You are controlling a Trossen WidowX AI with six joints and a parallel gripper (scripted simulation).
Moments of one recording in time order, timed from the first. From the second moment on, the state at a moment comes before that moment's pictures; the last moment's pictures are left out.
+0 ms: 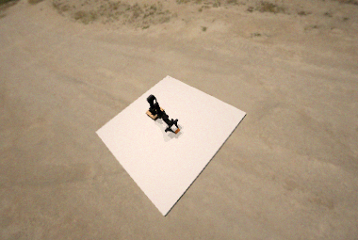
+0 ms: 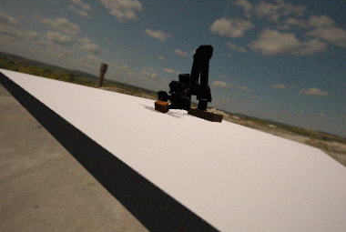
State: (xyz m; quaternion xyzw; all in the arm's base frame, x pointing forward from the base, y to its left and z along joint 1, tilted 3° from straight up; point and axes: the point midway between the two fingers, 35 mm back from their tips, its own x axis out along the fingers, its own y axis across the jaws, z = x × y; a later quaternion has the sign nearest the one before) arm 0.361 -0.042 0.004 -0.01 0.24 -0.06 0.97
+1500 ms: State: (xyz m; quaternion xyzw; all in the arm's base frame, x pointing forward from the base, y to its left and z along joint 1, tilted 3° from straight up) arm 0.347 -0.041 0.005 -0.01 0.20 -0.05 0.98
